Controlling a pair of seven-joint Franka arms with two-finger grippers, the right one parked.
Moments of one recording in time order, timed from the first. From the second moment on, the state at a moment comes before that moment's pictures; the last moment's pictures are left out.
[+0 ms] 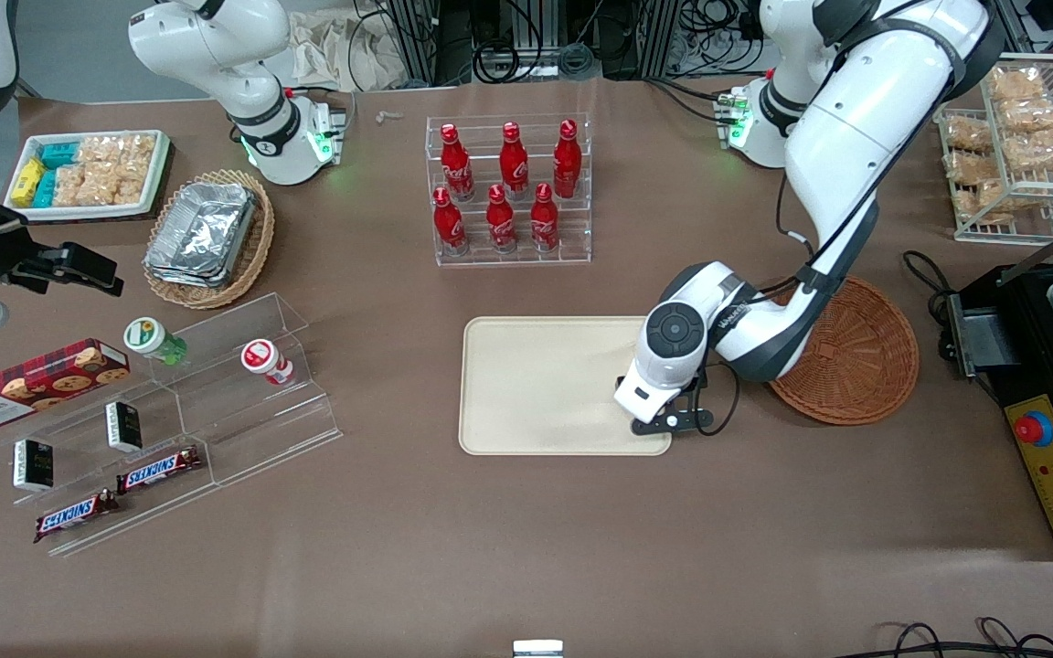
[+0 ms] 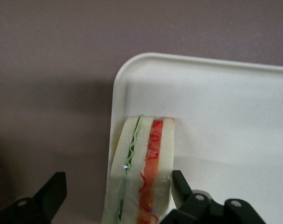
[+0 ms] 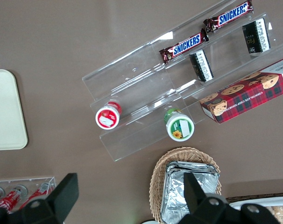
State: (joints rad) arm -0.09 0.71 -0.50 -1.66 0.47 2.14 -0.90
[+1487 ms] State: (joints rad) arm 0.20 0.12 -0.30 -1.72 0.09 1.70 -0.12
